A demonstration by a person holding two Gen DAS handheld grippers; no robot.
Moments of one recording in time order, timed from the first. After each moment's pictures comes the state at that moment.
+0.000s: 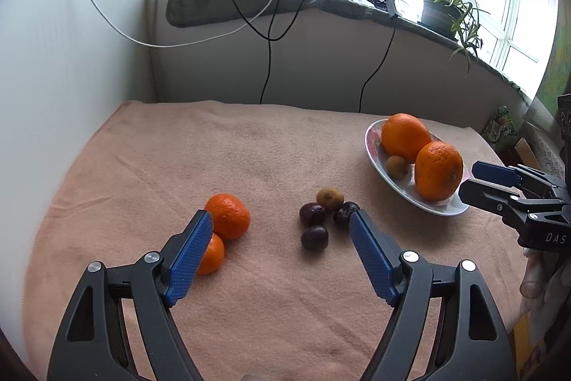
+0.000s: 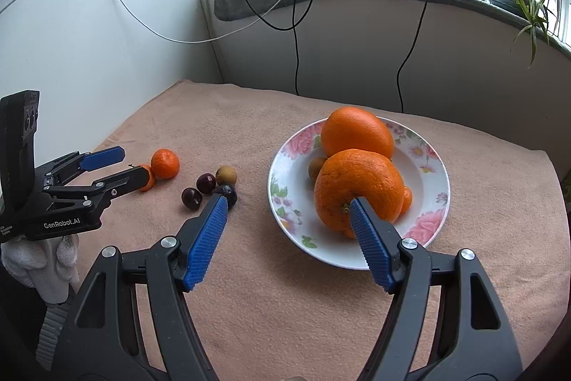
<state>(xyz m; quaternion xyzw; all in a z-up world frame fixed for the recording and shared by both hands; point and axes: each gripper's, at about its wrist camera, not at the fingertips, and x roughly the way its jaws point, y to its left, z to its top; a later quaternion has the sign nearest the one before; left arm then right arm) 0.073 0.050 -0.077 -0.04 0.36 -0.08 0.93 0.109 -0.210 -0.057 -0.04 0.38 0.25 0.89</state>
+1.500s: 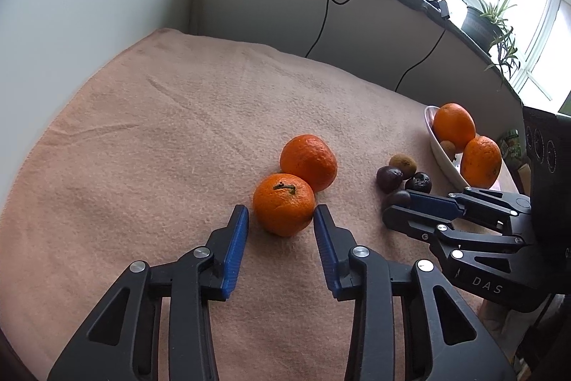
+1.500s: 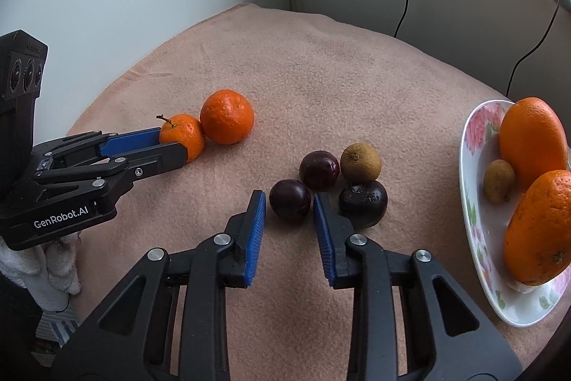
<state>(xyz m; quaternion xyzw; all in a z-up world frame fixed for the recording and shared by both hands) 0.082 0.117 -0.128 -0.12 0.41 -0.07 0.90 0.127 -0.075 -0.125 -0.11 0.45 0.32 0.82</state>
